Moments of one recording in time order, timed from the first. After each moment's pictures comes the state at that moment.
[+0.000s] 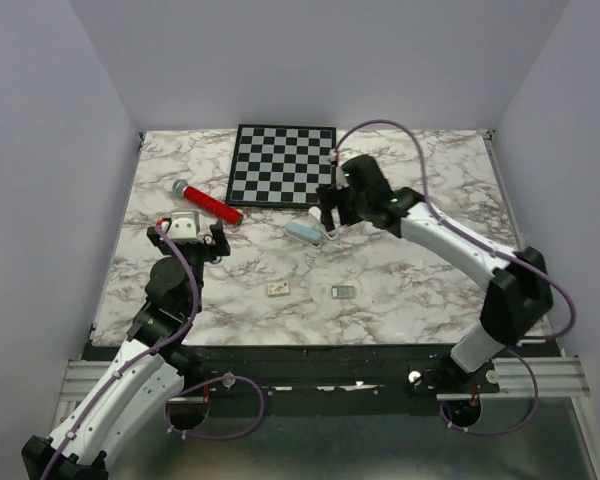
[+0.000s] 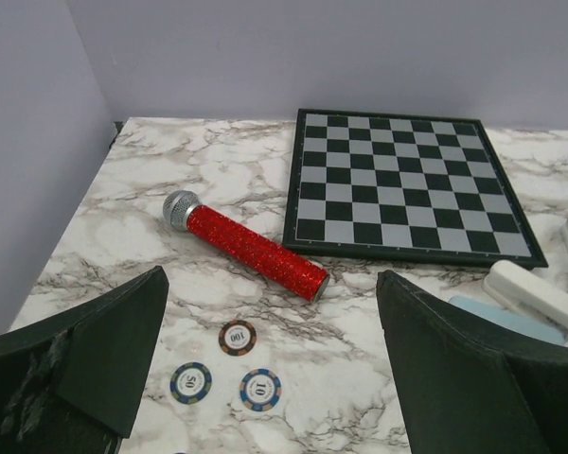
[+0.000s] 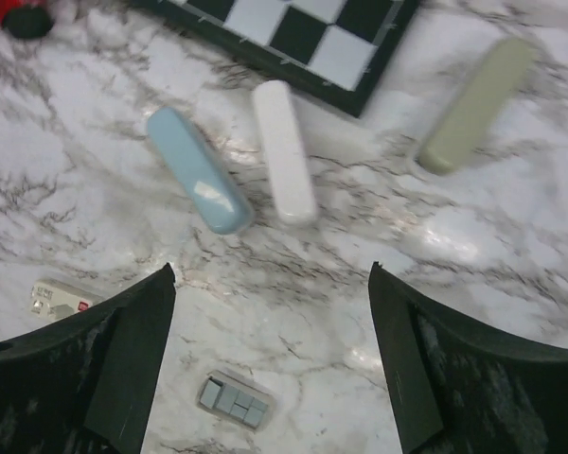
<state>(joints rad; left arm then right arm) -0.50 0.50 0.43 0.12 -0.52 0.02 0.69 1.69 1.37 -0.46 0.10 0.15</state>
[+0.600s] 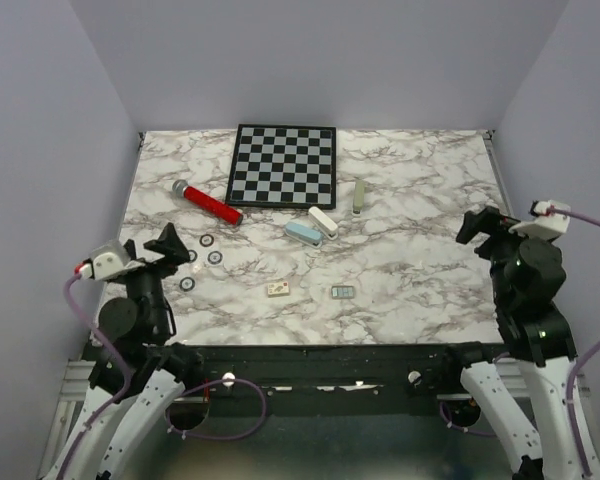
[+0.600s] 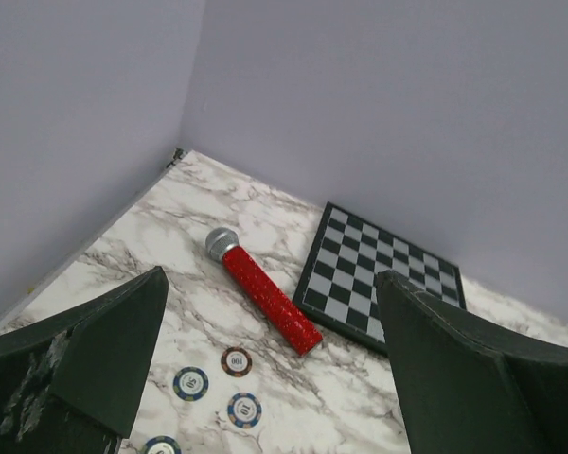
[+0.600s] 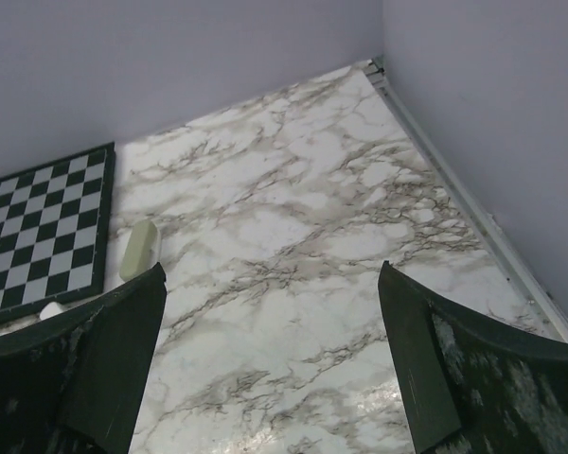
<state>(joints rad) -0.49 0.22 0.59 -0.18 -0.72 -0.21 0.16 0.56 0.87 -0.47 0.38 0.24</state>
